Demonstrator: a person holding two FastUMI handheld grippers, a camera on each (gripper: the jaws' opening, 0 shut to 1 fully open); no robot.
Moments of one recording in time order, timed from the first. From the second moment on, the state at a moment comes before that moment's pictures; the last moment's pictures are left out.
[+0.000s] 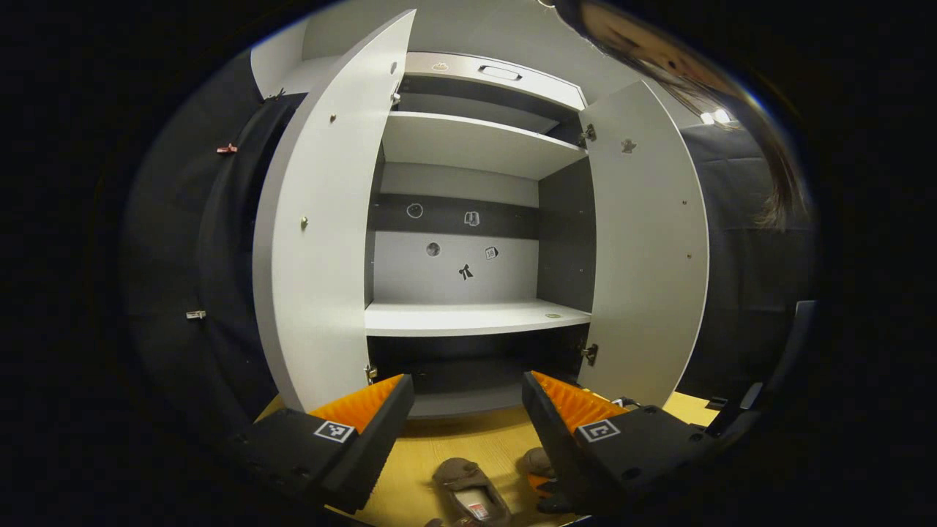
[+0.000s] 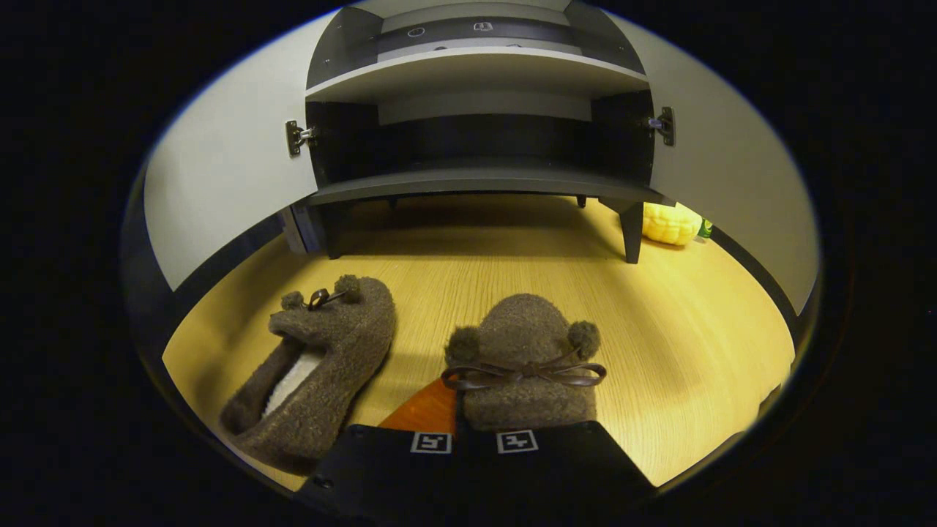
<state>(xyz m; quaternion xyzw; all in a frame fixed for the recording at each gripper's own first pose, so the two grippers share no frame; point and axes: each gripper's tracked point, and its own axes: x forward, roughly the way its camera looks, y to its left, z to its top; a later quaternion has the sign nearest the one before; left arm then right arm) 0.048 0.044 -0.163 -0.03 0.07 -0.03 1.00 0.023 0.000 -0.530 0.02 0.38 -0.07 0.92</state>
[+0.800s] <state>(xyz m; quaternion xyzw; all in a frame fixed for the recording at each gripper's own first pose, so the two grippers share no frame) 0.024 0.037 -0.123 0.01 0.06 -0.05 1.00 0.077 0.004 -0.326 0.00 0.27 -0.02 0.96</state>
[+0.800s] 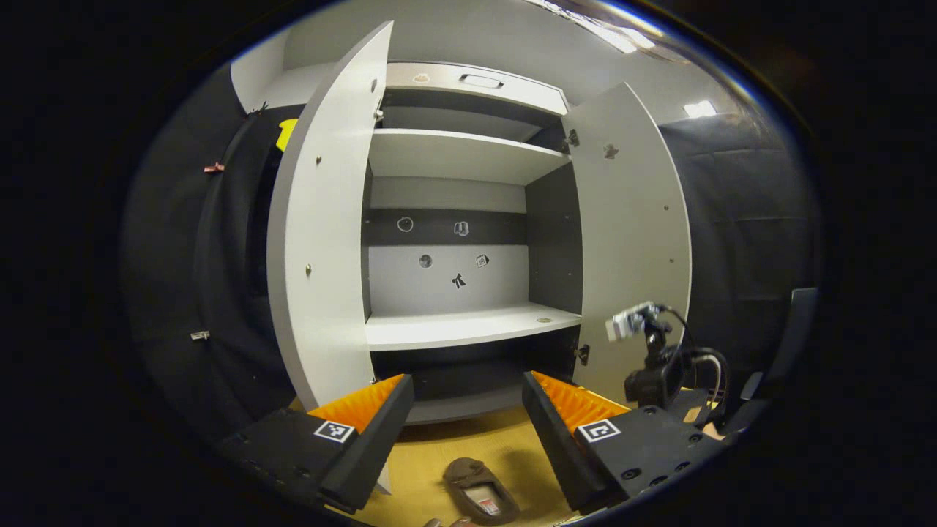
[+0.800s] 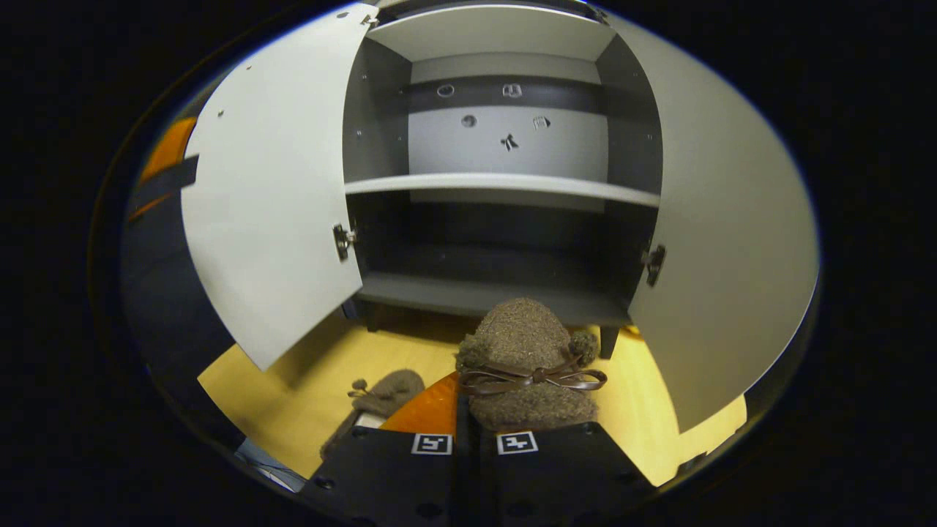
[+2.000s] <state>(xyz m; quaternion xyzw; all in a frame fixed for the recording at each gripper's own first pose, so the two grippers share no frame) 0.008 0.053 -0.086 0.02 0.06 0.09 0.99 0.413 -0.088 -0.161 -0.03 0.21 -0.02 0.98</state>
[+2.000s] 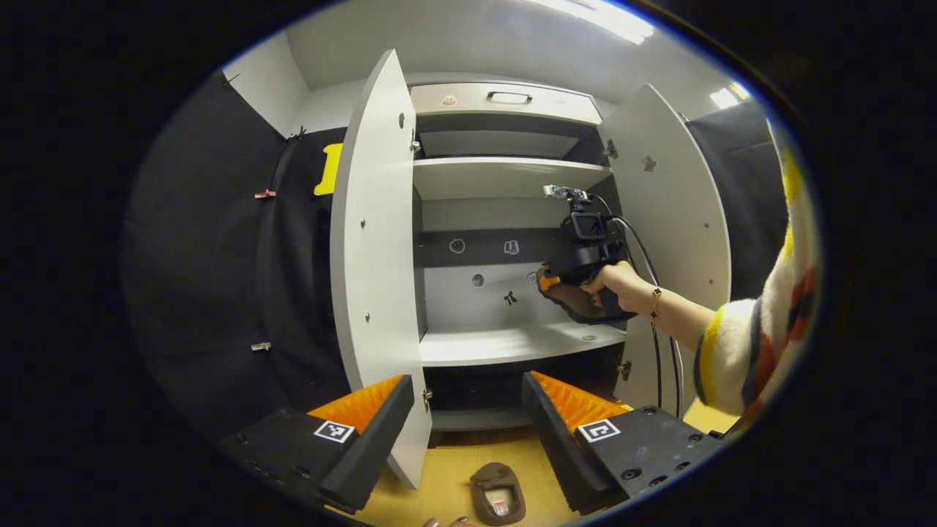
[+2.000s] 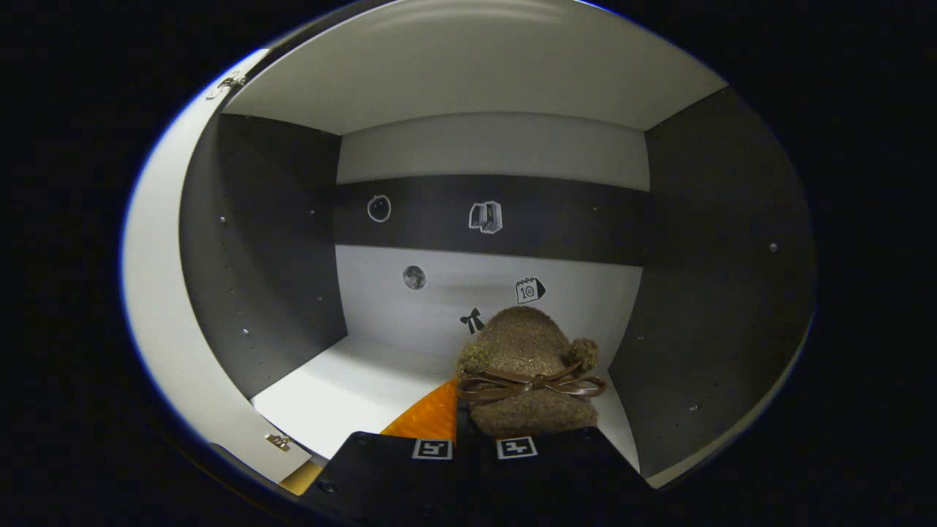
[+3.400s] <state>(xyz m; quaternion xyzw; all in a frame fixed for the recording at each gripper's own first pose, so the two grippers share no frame) 0.018 0.022 -0.105 -0.01 0.07 0.02 1.00 0.272 -0.045 -0.106 0.01 0.16 0.05 0.99</state>
